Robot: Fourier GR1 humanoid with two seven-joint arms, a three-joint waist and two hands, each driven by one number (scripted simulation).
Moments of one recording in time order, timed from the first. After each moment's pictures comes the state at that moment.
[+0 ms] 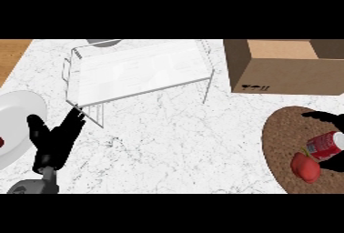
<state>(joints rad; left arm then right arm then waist) -0.05 0.30 -0.04 -1.38 0.26 0.09 0.24 -0.17 -0.70 -0.01 -1.17 0.59 0.38 -0.20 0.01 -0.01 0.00</state>
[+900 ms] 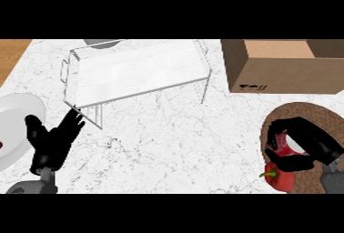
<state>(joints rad) -0.04 0.28 -0.01 -1.38 0.24 0.07 0.26 -0.12 -0.50 0.11 -1.49 0.62 0.39 -0.20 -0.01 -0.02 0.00</state>
